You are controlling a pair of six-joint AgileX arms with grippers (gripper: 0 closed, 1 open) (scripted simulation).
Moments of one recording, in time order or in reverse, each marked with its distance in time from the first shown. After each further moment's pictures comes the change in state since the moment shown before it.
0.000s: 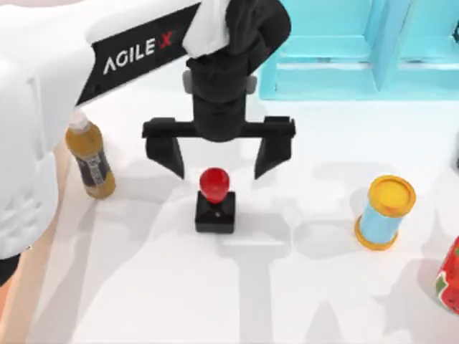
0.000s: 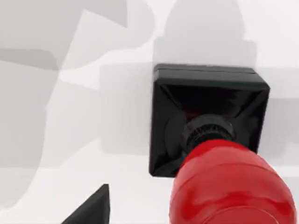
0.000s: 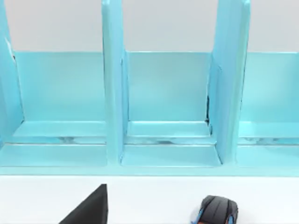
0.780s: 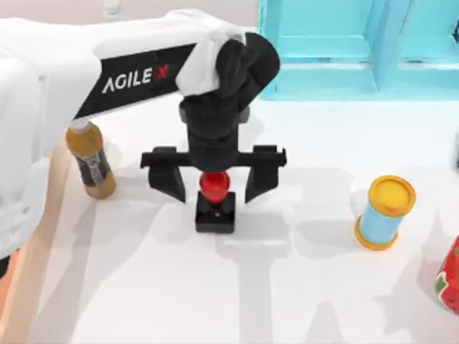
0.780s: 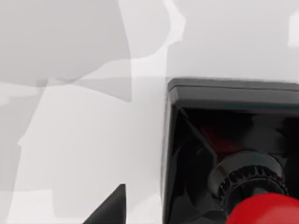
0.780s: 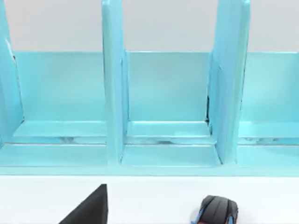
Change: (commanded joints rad) left arm 0.008 -0.038 -0.237 0.220 0.000 0.004; right arm 0.000 0.000 0.000 0.000 0.000 0.000
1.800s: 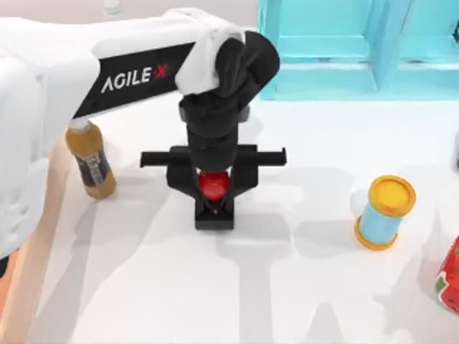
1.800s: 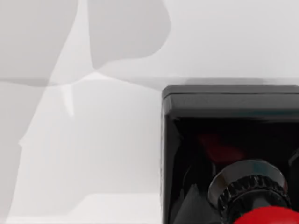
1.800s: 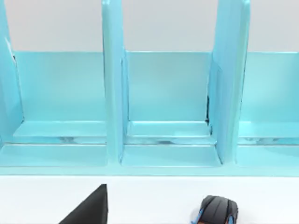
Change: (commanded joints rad) left arm 0.000 0.000 0.000 0.000 0.000 0.000; right arm 0.000 0.000 0.000 0.000 0.000 0.000
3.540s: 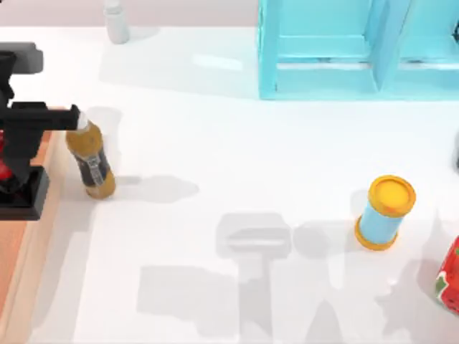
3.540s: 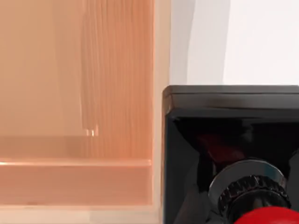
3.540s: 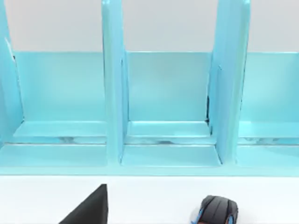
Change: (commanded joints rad) left arm 0.441 -0.625 -0.216 -0.413 -0.004 0.431; right arm 0.000 0.000 0.000 0.000 0.000 0.000
